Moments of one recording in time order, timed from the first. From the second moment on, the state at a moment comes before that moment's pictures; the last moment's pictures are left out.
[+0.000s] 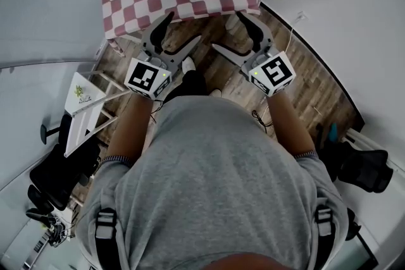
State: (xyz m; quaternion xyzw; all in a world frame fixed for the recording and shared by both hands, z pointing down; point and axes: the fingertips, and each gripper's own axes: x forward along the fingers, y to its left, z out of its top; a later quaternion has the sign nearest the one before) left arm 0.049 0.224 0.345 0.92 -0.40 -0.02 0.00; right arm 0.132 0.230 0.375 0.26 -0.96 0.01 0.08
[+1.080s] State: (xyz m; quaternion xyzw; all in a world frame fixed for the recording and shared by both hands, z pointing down) left arm -0.021 0.049 0.358 0.93 -0.35 -0.02 0.03; right arm 0.039 0.045 0.371 0.29 -0.95 0.03 0.09
